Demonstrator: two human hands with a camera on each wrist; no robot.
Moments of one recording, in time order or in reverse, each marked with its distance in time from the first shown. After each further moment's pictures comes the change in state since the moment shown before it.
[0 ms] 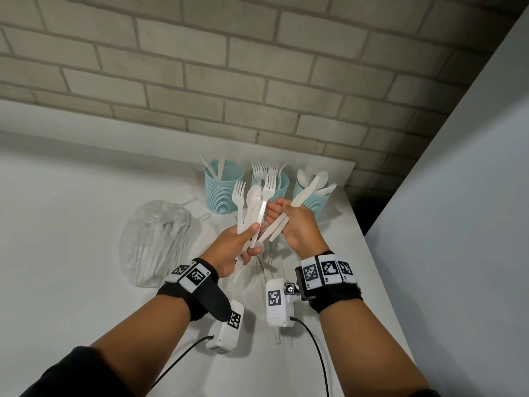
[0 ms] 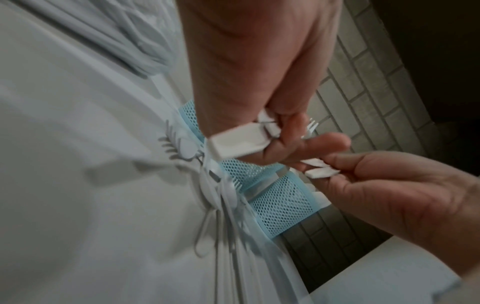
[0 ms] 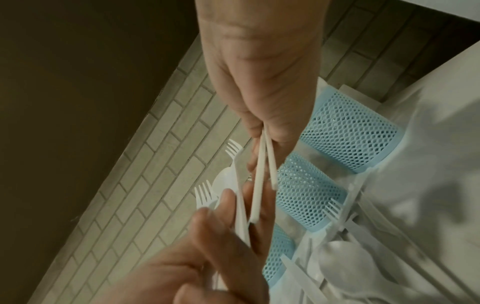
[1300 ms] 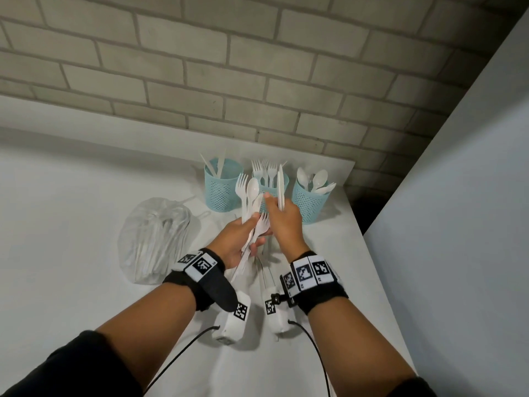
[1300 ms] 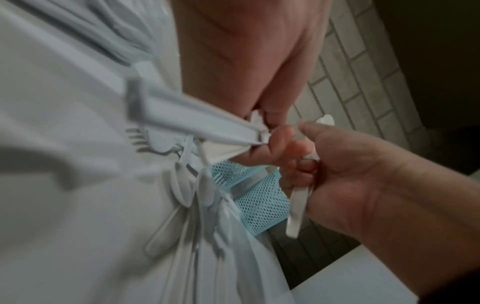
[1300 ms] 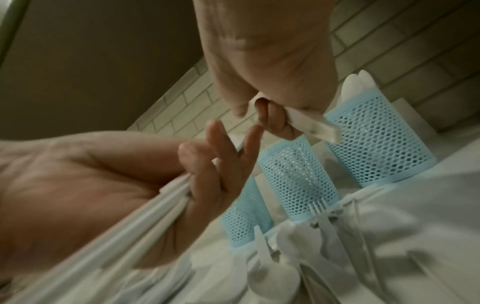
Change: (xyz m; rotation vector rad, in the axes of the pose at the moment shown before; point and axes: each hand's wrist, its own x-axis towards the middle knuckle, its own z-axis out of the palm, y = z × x) left_hand 0.003 0.009 0.015 -0.088 -0.011 -0.026; right_hand 0.002 0.020 0.007 -0.681 0.146 -0.375
